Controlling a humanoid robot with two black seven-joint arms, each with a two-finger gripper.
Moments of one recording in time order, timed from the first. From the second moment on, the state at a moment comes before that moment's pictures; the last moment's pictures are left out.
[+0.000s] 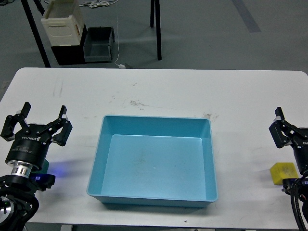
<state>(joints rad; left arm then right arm) 0.07 0.16 -1.31 -1.54 -0.35 -0.26 -0.04 -0.35 0.00 1.72 1.67 0.33 0.24 -0.11</state>
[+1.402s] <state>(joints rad) 0.07 0.16 -1.32 -1.54 -0.35 -0.25 -0.04 0.74 -0.78 1.08 1.30 -1.07 0.24 0.28</state>
